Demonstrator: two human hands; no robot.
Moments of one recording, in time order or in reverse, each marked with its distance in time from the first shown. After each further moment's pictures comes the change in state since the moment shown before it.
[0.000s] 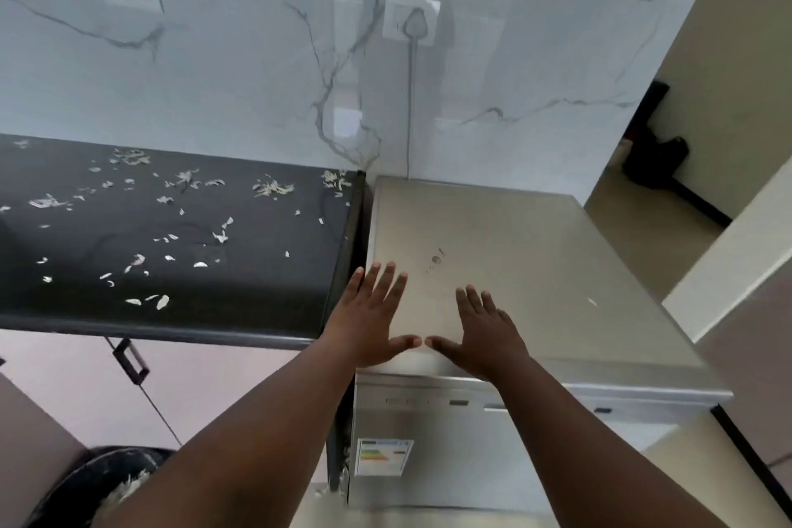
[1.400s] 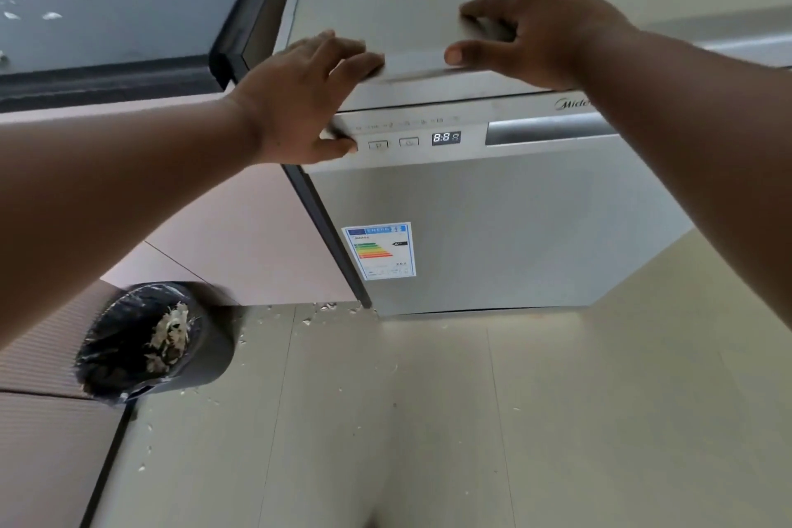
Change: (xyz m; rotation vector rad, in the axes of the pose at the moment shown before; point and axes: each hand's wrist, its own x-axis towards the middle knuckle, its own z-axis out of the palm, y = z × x) left_hand -0.021 0.022 0.084 0.286 0.286 0.451; right_hand 0.004 0.101 0.063 0.106 0.249 -0.191
